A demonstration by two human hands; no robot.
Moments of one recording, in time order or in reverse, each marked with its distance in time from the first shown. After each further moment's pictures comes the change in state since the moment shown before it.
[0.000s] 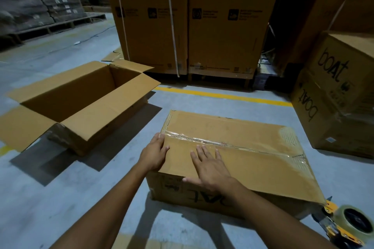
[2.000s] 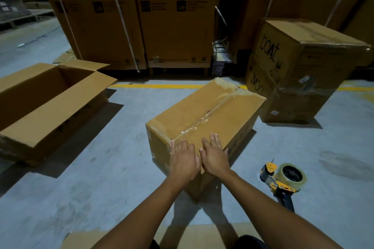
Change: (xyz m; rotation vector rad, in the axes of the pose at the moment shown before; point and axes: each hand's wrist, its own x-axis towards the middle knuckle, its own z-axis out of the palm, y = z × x) left_hand -0.087 0.214 0.121 0.274 0.078 0.332; right_hand -0.108 0.105 0.032 0.483 0.251 0.498
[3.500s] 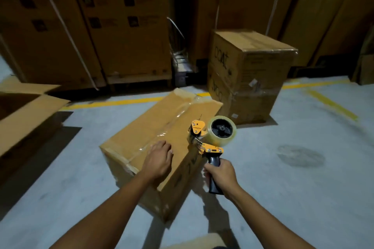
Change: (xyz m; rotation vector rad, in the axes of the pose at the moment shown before) left_hand 0.076 0.022 0.014 -0.206 -0.072 0.188; right_hand -0.060 0.105 -0.062 0.852 0.237 0.440
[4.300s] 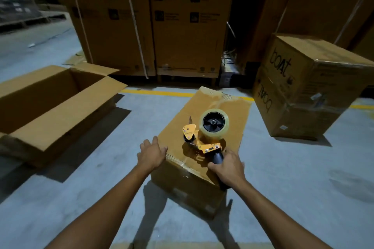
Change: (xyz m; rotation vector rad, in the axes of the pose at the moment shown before) left_hand -0.069 -0.148 -0.073 -0.012 0.046 -0.608; right_hand -0.013 -0.067 0.135 -0.708 -0.102 -0.297
